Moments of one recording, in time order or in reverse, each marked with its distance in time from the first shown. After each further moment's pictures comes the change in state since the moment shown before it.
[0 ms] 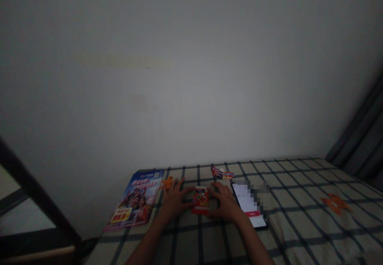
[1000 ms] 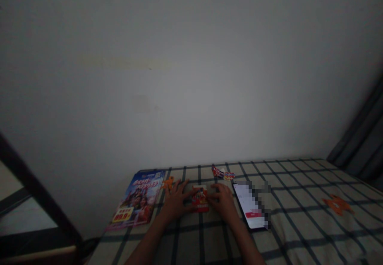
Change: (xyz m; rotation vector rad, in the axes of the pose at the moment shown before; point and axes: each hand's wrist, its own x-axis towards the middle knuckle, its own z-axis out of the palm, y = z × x) left_hand -0.001 -0.003 0.003 -0.026 -0.043 0.098; right_hand 0.016 -0.001 0.027 0.038 0.261 0.066
